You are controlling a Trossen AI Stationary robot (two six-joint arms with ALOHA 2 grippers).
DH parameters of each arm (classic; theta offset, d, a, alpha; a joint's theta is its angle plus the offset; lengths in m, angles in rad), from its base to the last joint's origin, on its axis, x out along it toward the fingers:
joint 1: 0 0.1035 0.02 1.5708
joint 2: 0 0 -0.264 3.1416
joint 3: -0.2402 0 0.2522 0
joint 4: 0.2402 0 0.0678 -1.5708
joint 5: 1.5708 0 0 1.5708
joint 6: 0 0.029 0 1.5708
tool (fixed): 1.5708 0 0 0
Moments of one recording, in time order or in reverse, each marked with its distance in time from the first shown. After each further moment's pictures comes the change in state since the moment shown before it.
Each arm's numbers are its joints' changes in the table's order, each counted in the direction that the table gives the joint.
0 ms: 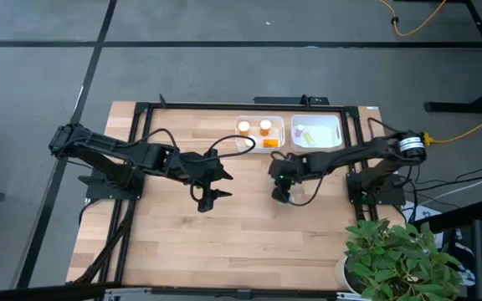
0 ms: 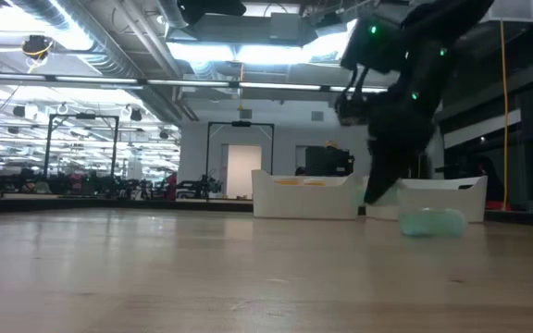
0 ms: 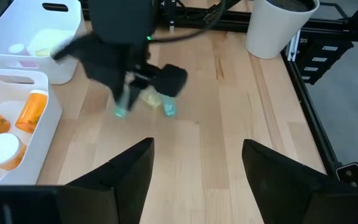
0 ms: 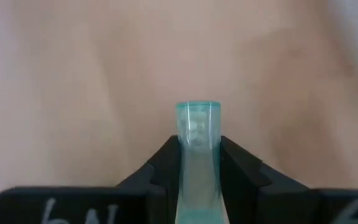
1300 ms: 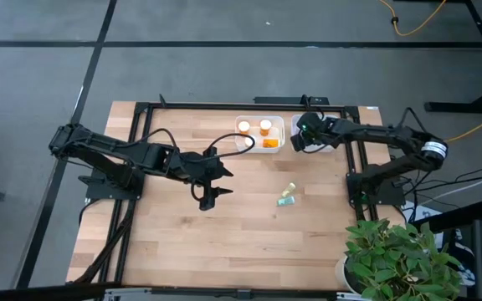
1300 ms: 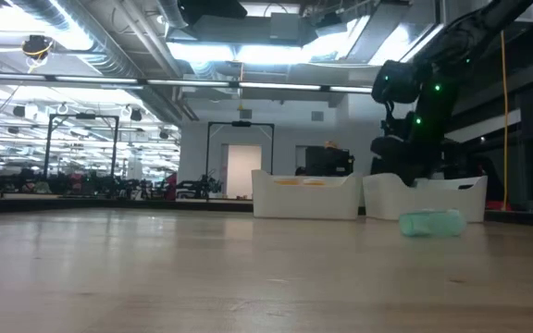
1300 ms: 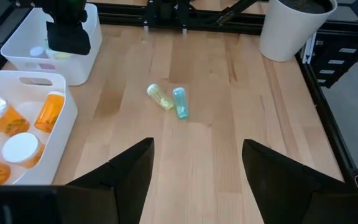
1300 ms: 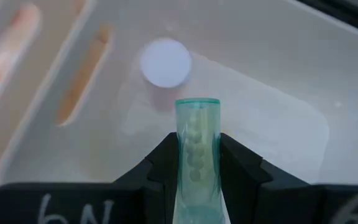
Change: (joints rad) left arm 0.001 0.000 0.000 -0.001 -0.053 0.005; right arm -0.581 0.211 0.142 0.085 0.202 0.160
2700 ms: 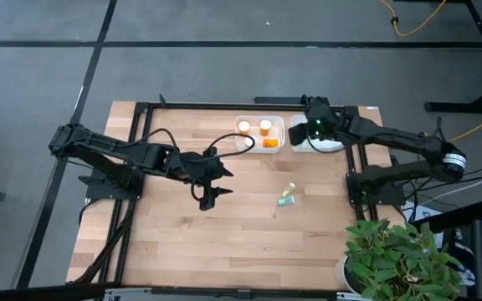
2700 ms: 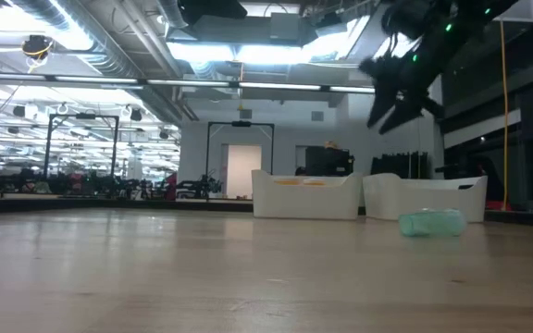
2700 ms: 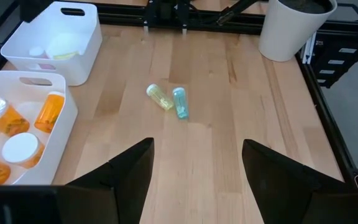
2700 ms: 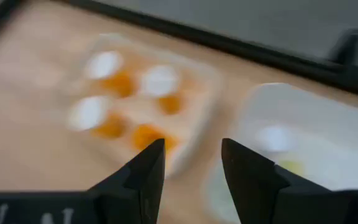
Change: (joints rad) left arm 0.000 0.000 0.000 0.000 0.000 0.000; right arm 0.125 0.238 -0.133 -0.008 -0.152 0.072
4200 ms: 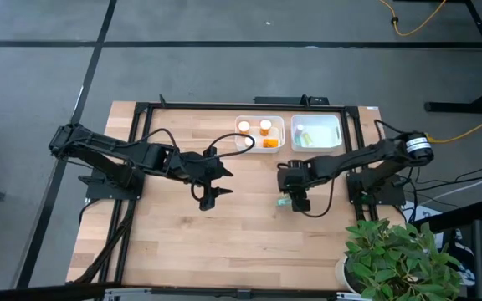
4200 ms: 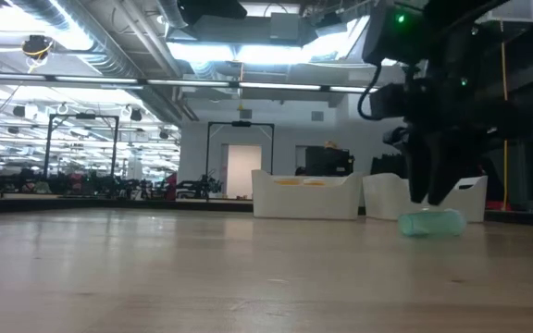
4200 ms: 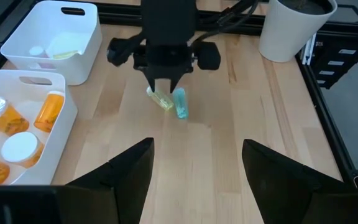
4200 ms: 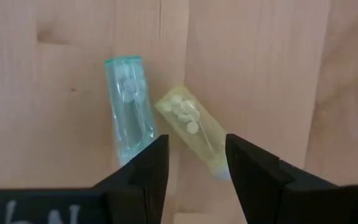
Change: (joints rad) left arm 0.000 0.000 0.000 0.000 0.000 -0.006; right arm 0.537 -0.394 0.000 0.145 -0.160 -0.584
